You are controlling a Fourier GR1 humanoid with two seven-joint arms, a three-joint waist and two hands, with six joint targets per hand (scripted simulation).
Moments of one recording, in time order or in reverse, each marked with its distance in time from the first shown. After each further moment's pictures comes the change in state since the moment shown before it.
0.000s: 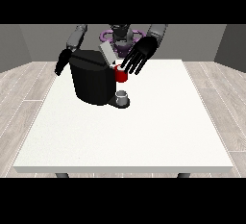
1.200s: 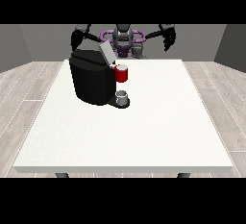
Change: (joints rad) left arm 0.620 -0.458 0.292 -0.004 0.491 -0.066 -0.072; right arm 0.301 0.023 -0.024 0.020 -0.071 0.058 -0.050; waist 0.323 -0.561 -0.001
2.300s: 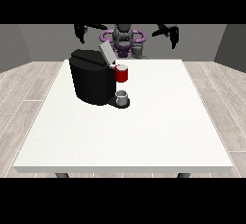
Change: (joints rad) left arm 0.202 -0.043 -0.161 -0.353 0.214 -0.024 0.163; right arm -0.273 -0.124 -0.080 0.008 -0.117 0.148 0.149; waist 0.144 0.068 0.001
